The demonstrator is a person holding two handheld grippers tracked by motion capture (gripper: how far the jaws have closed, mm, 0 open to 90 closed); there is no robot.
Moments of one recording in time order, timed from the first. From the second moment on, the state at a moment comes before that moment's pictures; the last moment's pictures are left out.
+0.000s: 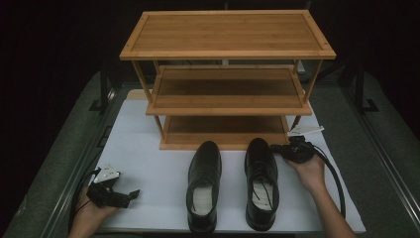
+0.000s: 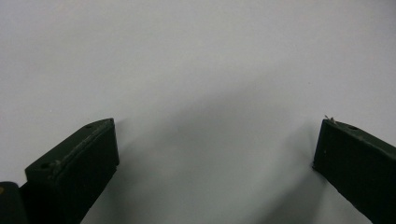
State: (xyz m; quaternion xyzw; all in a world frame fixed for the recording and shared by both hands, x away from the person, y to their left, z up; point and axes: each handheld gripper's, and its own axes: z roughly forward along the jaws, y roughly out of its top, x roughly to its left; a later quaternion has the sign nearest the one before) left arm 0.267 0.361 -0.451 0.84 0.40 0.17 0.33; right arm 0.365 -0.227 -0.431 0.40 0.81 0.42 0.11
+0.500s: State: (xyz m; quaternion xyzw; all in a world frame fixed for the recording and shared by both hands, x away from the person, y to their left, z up) left arm 0.267 0.360 -0.451 0.84 0.40 0.17 0.33; right arm 0.315 -0.259 -0.410 0.37 0.82 0.42 0.13
